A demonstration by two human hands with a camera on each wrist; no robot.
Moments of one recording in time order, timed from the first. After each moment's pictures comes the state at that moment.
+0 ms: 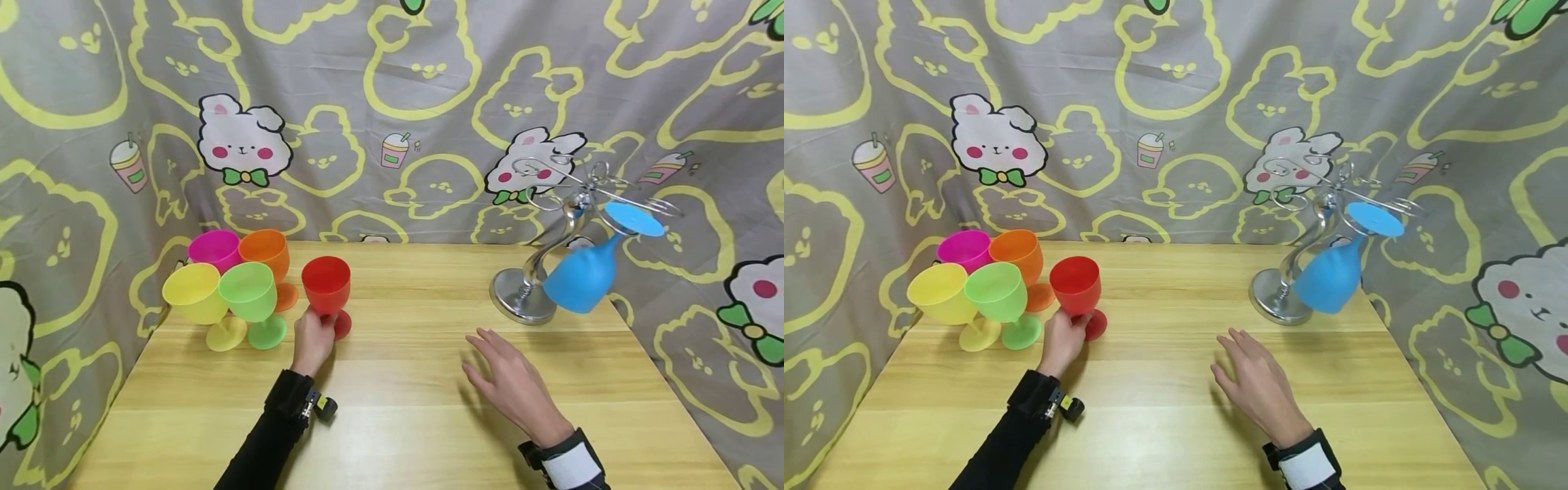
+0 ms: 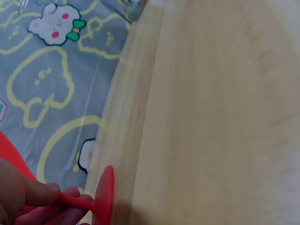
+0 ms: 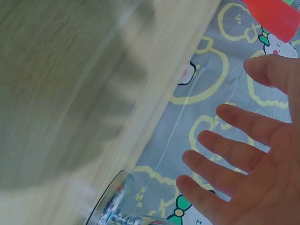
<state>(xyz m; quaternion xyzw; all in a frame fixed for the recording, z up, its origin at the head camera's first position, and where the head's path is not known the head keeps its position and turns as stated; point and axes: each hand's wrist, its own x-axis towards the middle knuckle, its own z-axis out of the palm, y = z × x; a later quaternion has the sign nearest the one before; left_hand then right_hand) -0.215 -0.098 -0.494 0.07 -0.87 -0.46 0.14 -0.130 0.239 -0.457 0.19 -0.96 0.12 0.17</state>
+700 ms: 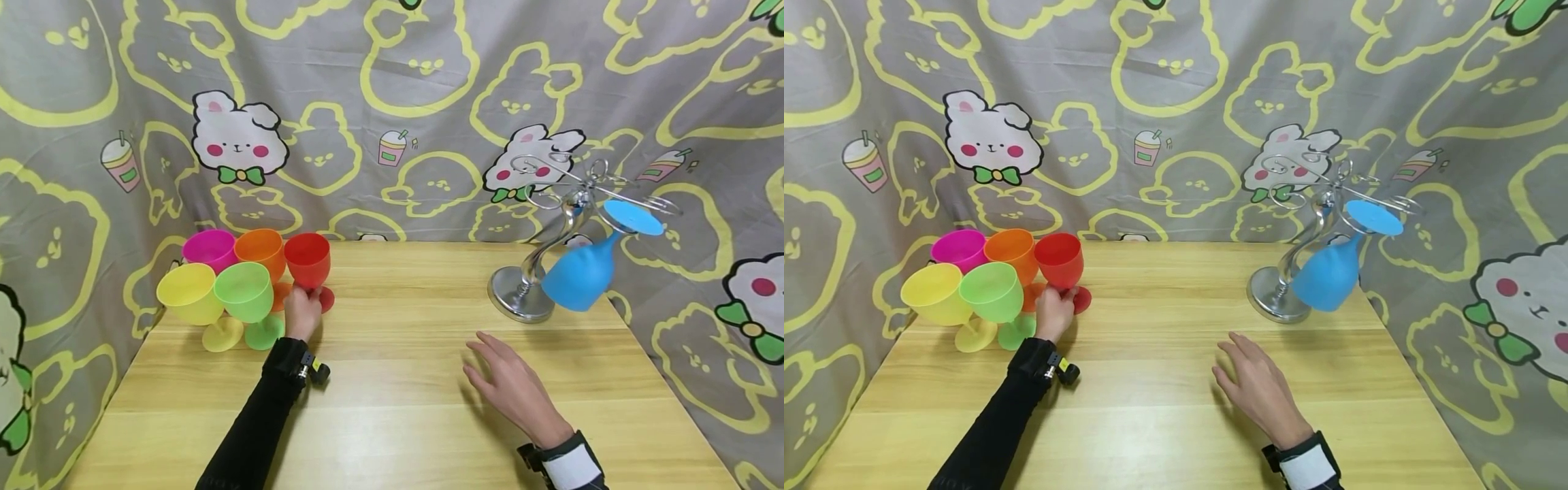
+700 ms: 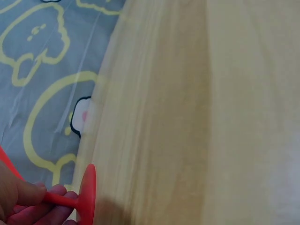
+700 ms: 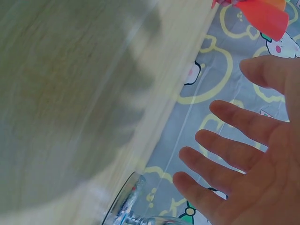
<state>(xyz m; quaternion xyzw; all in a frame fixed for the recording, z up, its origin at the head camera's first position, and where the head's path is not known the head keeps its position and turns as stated) -0.269 -0.119 -0.498 0.10 -0.87 -0.46 0.15 -0.128 0.242 -0.463 0.17 -0.97 0.14 0.14</state>
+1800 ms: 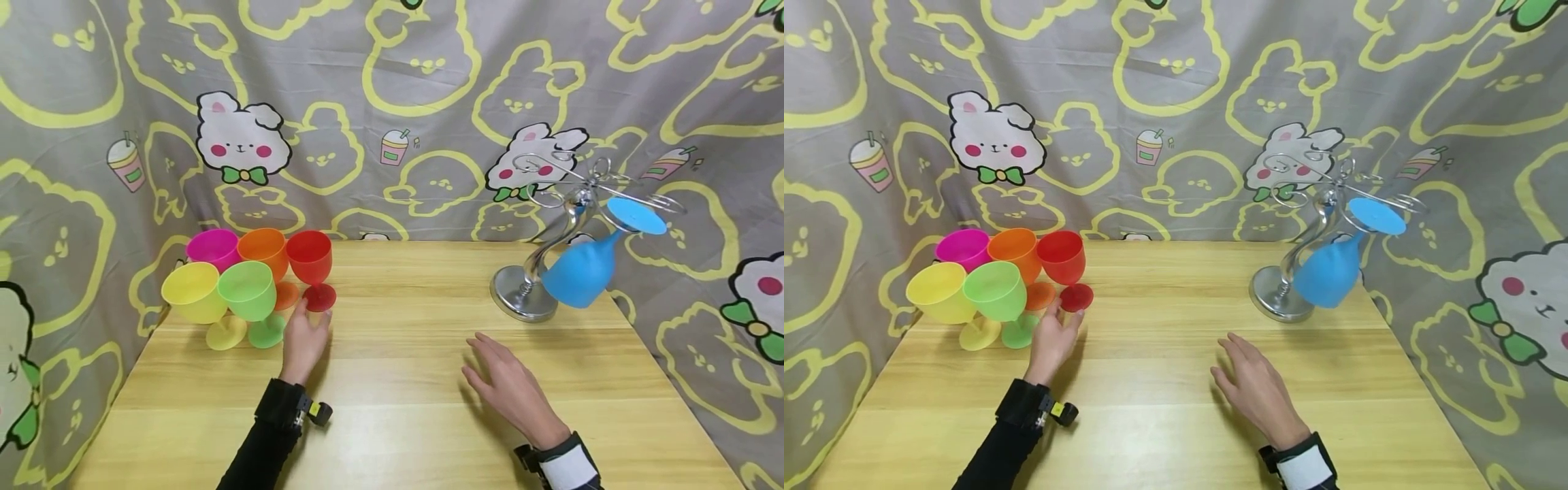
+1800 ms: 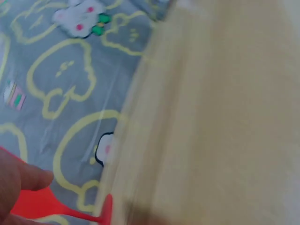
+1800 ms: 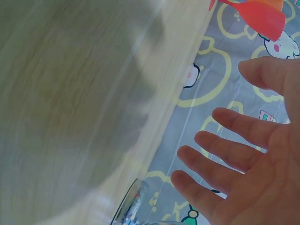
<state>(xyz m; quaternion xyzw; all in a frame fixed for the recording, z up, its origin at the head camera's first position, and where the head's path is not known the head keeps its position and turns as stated) -0.205 -0.110 -0.482 0.12 -0.87 -0.47 0.10 -0.125 0.237 -0.468 0.15 -0.97 0.17 0.11</state>
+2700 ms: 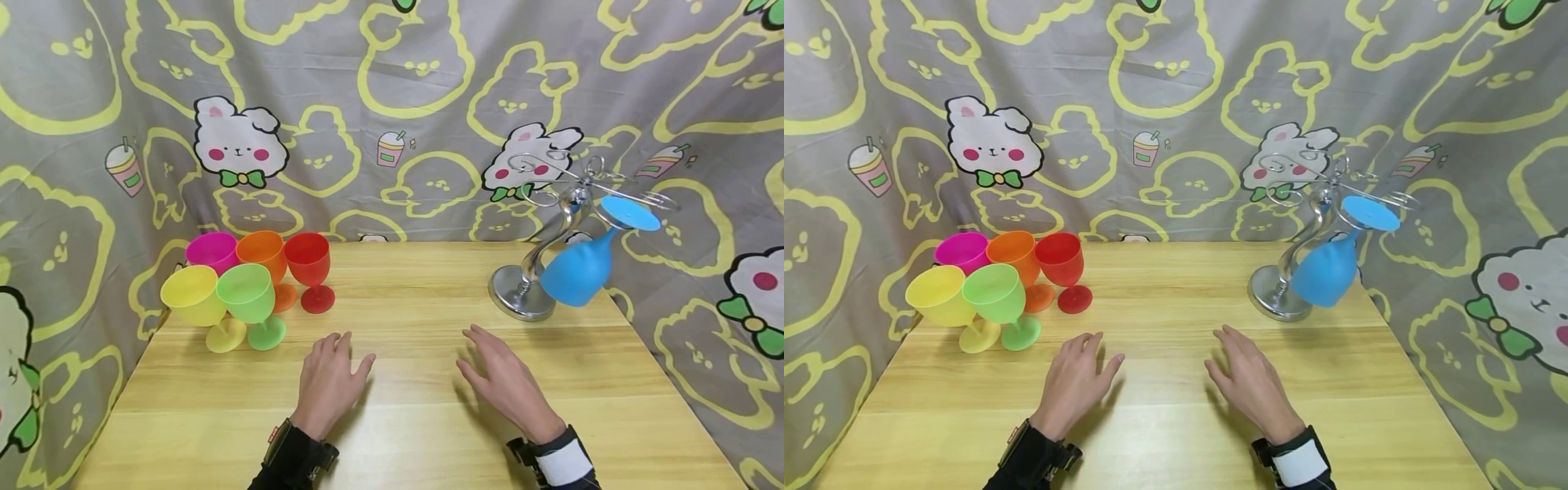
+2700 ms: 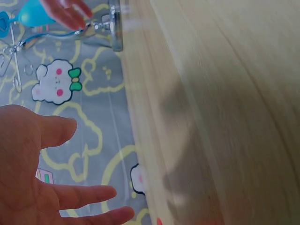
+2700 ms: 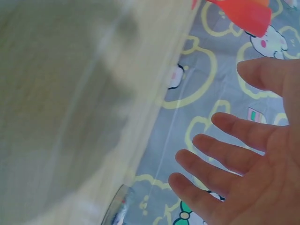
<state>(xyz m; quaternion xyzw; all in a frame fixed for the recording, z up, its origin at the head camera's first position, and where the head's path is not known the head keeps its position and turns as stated) -0.134 -0.062 -0.474 -0.04 -0.97 -0.22 0.09 -0.128 0.231 -0.454 0.15 -0.96 0.19 0.11</state>
